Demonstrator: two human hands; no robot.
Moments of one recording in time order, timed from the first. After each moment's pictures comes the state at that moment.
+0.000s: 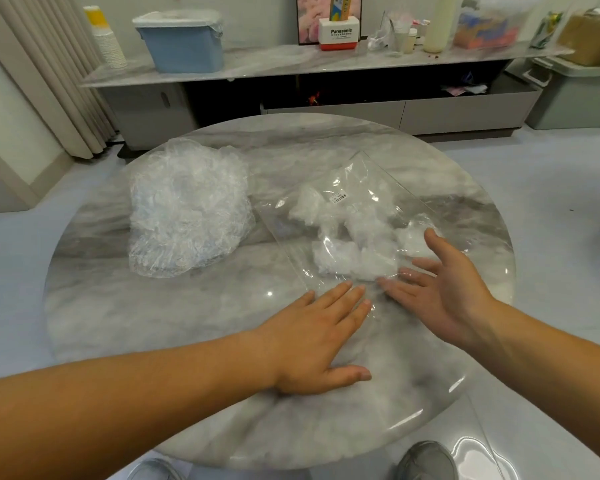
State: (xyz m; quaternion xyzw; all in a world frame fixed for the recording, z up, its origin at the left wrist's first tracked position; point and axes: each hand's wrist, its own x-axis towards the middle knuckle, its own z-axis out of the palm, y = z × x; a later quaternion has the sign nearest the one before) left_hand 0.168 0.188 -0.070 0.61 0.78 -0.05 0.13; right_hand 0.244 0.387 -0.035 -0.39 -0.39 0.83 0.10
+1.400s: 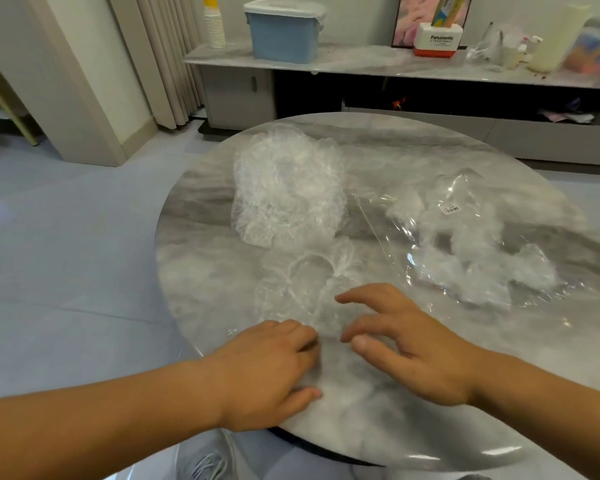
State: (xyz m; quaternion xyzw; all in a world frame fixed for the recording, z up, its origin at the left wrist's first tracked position) left_hand 0.163 0.011 -0.060 0.53 0.84 0.00 0.11; right_hand 0.218 0.259 -0.047 0.19 -0.93 0.29 -0.07
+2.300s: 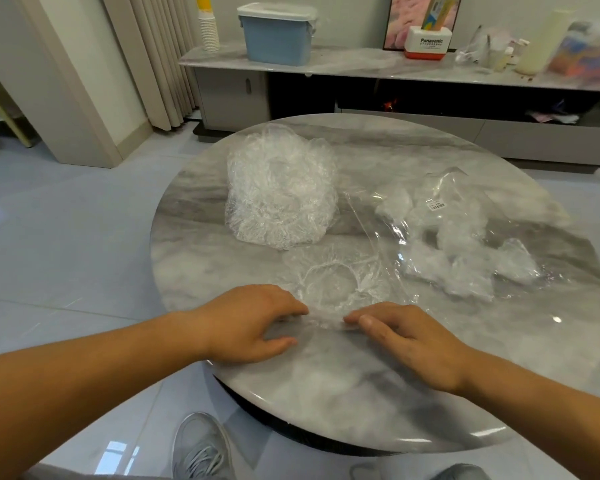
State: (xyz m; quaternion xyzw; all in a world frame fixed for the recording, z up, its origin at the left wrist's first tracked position) left_hand 0.115 0.002 -0.070 0.51 0.84 0.14 0.11; right_hand 0.228 0.273 -0.064 0.08 -0.91 0.39 -0.10
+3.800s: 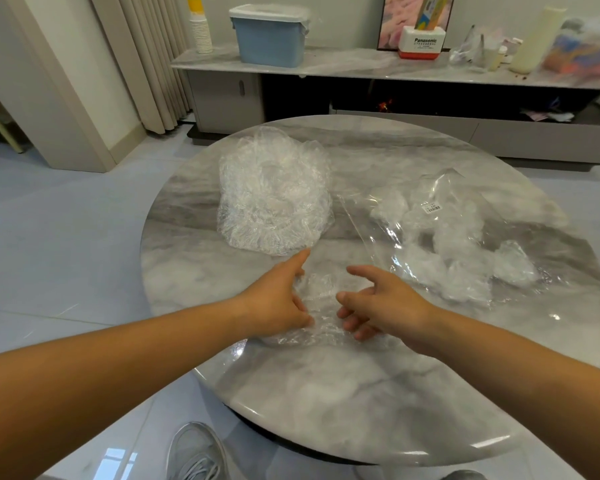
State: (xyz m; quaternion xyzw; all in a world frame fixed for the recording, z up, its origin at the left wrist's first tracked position) left_hand 0.100 0.065 -0.070 0.22 0.87 0.37 0.25; right_hand 0.179 0.252 -0.047 -0.20 -0.75 0.62 -0.14
